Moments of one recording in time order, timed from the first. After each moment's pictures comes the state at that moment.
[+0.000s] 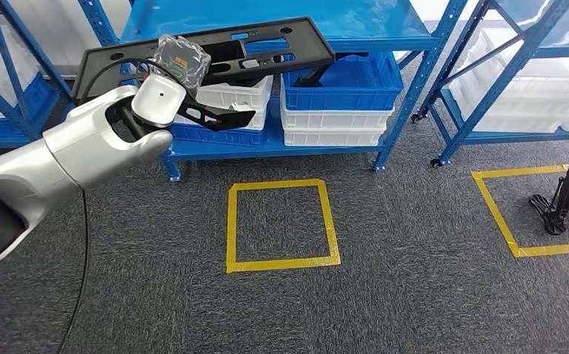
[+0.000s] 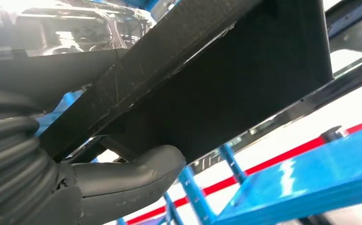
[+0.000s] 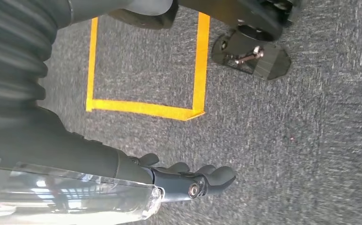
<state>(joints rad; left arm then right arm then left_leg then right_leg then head) -1.29 0.49 -1.21 -1.18 -0.76 -0.38 0.52 -0.22 -0.07 0.96 -0.23 -0.69 -0.33 -0.09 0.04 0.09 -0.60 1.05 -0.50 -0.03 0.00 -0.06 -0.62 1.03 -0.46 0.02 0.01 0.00</state>
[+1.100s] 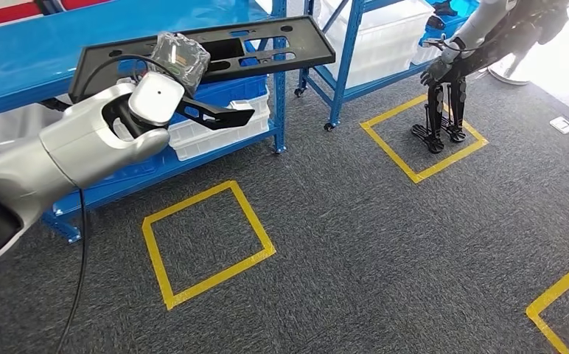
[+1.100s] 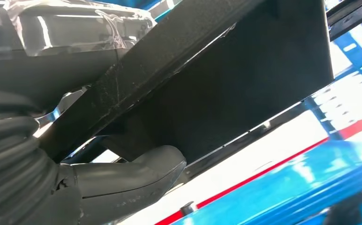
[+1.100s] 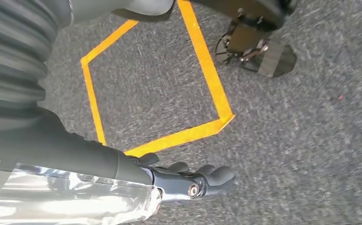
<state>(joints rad) -1.31 0.50 -1.22 -1.19 -0.75 -0.39 0.52 -0.23 -0.07 0.95 -0.23 -0.69 -0.33 -0.09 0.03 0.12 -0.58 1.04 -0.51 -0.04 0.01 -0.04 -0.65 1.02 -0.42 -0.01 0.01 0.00</state>
